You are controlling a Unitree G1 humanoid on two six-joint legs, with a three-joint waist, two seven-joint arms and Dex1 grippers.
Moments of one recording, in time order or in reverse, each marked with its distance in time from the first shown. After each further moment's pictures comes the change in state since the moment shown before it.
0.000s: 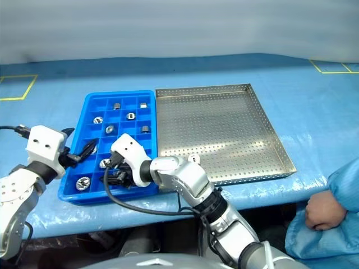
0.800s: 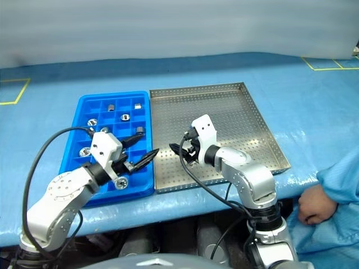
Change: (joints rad) left arm -0.144 -0.172 -0.368 0.018 -0.061 -0.095 -0.153; right arm 0.192 -0.309 -0.416 -0.326 0.029 0.127 -0.092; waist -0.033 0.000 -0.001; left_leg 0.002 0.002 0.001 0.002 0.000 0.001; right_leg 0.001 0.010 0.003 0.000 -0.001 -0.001
